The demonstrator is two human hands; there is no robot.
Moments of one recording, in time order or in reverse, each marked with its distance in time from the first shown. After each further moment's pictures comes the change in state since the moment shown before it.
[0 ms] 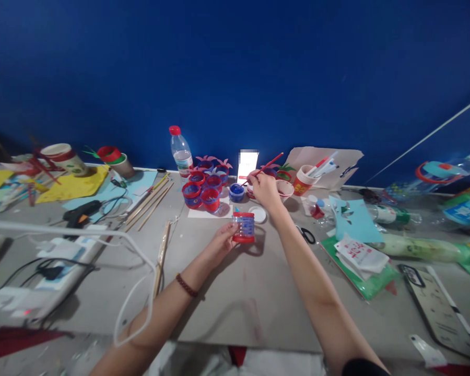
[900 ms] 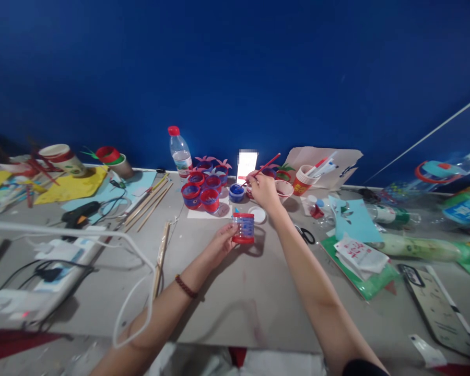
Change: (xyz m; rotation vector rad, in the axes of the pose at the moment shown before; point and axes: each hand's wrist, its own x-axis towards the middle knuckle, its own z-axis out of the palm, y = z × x) left_hand 0.000 -0.001 -0.002 0.009 -0.023 -0.007; right_hand -0.002 -0.002 0.001 0.030 0.016 -0.011
